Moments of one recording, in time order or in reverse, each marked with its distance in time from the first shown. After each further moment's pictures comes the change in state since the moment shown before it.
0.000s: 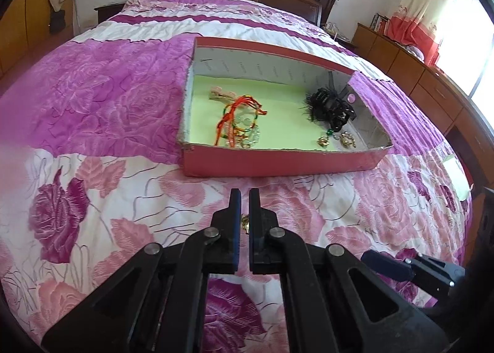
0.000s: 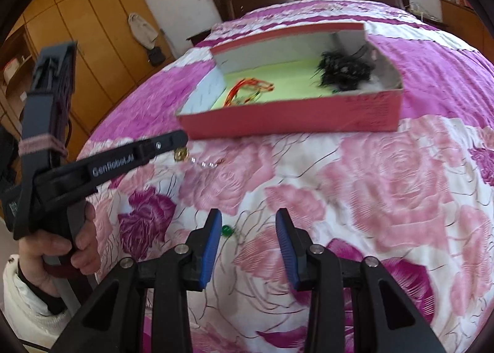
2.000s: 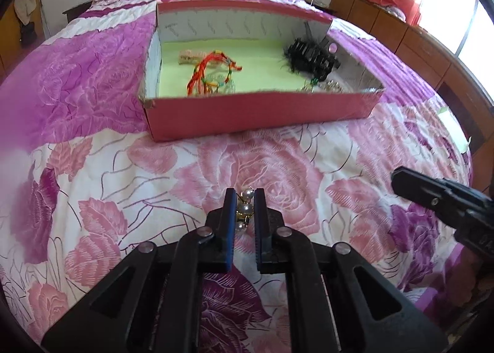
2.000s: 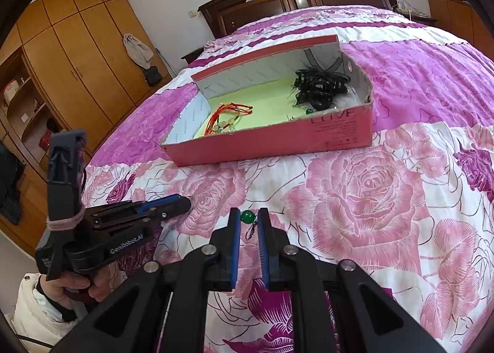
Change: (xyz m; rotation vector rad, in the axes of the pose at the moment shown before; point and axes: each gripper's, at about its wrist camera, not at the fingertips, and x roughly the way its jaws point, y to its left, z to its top) left arm 0.016 -0.011 -0.021 0.136 0.106 -0.054; right arm -0.020 -0.035 0.013 0.064 -0.086 0.018
